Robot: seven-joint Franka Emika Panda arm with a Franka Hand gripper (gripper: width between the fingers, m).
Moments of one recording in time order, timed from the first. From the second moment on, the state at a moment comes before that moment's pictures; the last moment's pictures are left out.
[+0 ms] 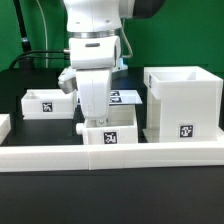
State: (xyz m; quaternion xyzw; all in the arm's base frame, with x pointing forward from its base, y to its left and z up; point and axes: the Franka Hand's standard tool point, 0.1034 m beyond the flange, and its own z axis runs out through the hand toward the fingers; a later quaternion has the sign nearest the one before) arm 0.533 -0.029 0.018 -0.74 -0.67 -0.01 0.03
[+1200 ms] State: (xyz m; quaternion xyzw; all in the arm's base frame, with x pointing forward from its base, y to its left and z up) arm 0.535 -0.008 0.016 -0.73 -0.68 -0.02 0.00
